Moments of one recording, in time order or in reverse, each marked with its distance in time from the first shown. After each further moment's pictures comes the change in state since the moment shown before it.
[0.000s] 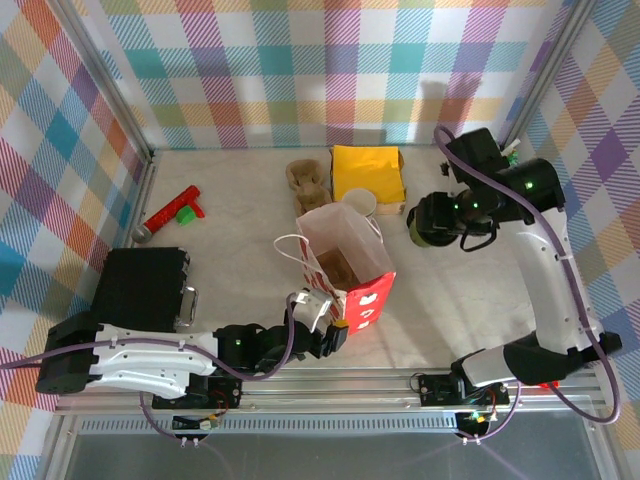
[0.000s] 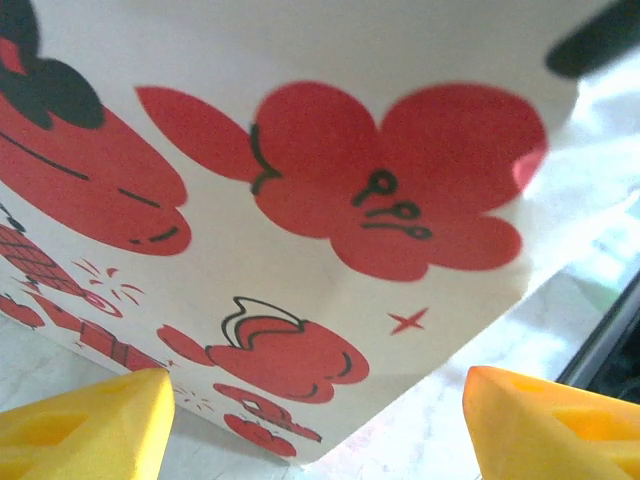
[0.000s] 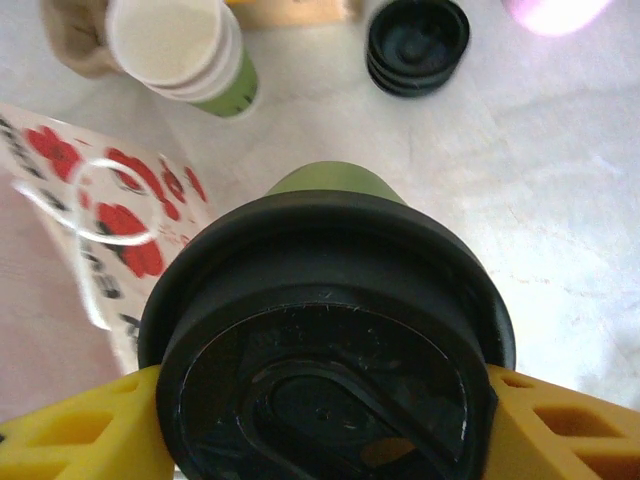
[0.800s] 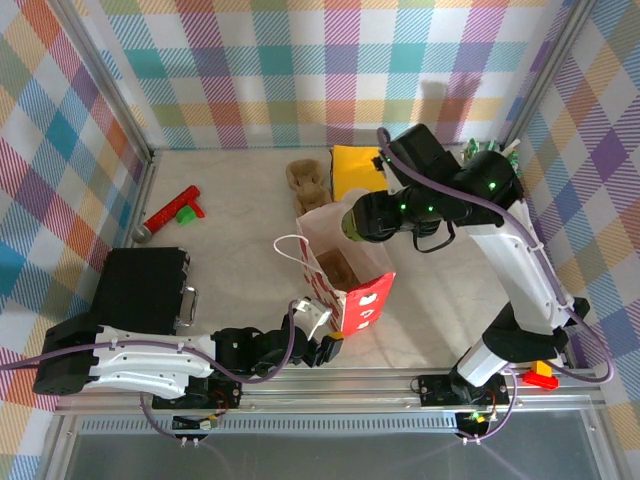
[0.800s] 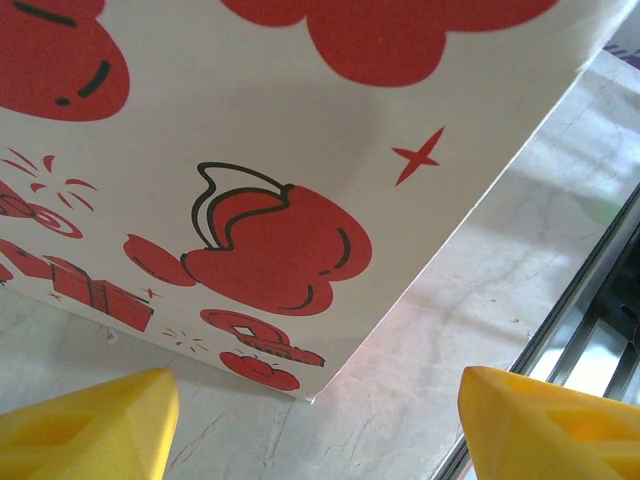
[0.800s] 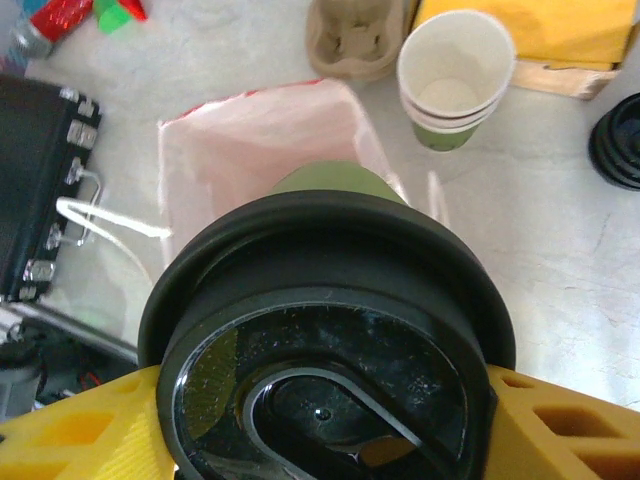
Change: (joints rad) left arm 0.000 -0.019 -0.063 -0.012 0.077 0.029; right arm 0.382 0.171 0.285 0.000 -0.011 0.080
